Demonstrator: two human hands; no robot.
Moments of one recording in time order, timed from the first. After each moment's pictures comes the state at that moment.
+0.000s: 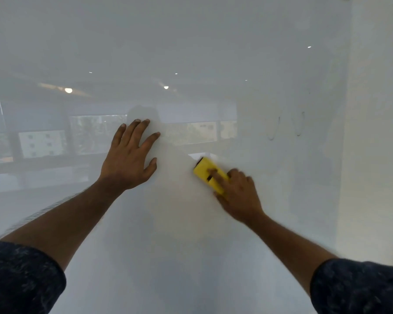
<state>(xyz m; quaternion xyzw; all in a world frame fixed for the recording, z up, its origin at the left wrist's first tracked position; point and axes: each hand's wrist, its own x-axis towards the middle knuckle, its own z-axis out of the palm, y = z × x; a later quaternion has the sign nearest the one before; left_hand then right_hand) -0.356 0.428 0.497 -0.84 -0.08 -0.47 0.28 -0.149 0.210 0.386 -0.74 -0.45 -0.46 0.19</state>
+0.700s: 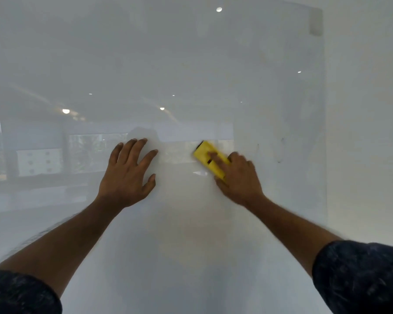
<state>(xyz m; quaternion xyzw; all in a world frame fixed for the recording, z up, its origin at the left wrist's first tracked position) -0.303 0.391 0.515 -0.83 -0.12 -0.46 0.30 -0.084 0.172 0.487 -0.72 -0.43 -0.52 0.18</state>
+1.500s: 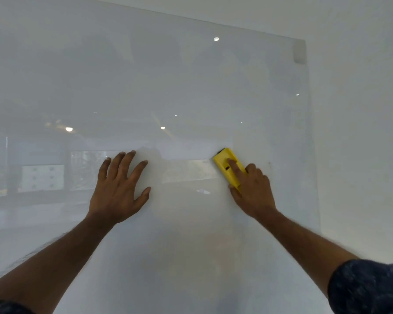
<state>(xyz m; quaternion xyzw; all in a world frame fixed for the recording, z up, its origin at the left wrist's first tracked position) -0.268 0.375 0.531 -0.80 -0.16 -0.50 0.30 -0.013 0.125 0.514 -0.74 -0.38 -0.51 0.21</state>
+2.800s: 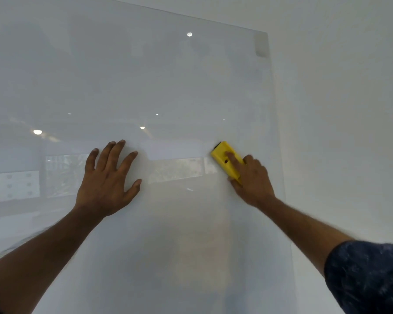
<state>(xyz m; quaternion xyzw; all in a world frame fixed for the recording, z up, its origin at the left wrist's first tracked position) -0.190 0.325 0.554 -0.79 -0.12 -0.51 0.32 0.077 0.056 0.523 -0.76 -0.36 -0.50 0.21</state>
